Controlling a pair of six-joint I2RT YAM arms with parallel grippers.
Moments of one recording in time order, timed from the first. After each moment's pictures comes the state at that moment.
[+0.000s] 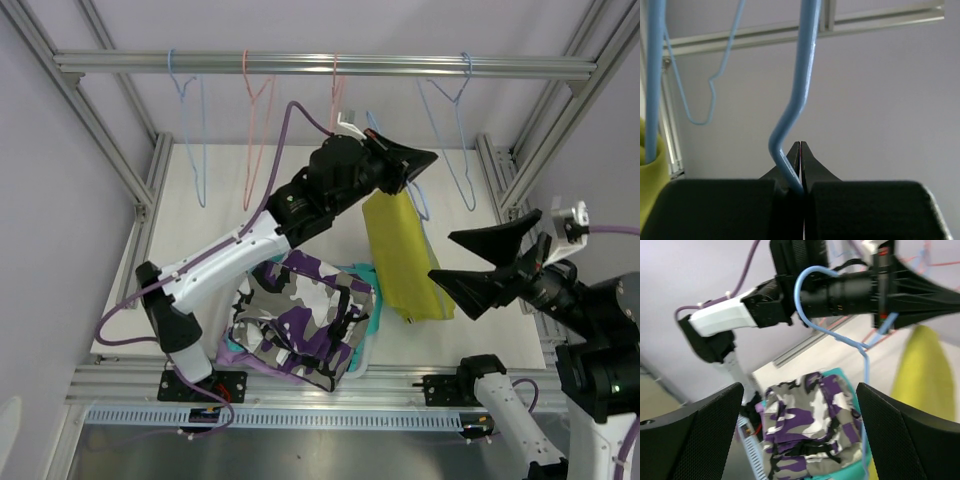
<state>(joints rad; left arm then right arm) -0.99 1.72 1.88 -0.17 -0.15 -1.44 0.14 0.60 1.36 -0.53 -0.85 0.48</state>
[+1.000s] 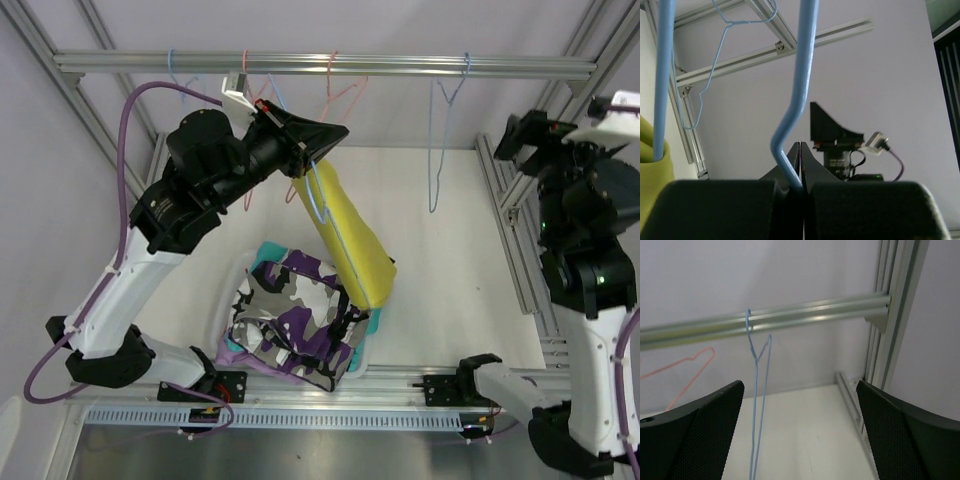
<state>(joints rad) -0.83 1.38 1.97 -0.54 -0.04 -1.28 0.18 0.95 1.59 -0.47 0.33 0.07</state>
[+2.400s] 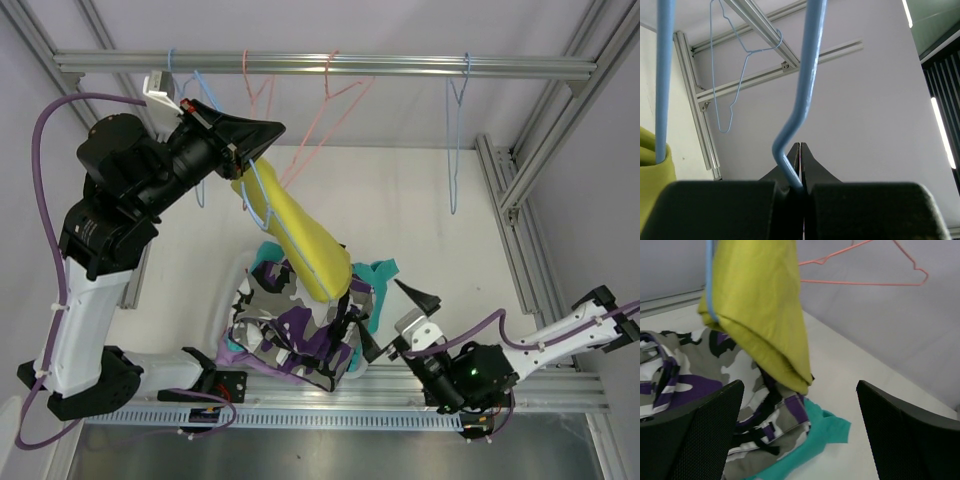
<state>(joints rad) -0.60 1.23 1.99 -0.71 0.11 -1.24 1.95 0.76 0.57 0.69 1.27 -0.76</state>
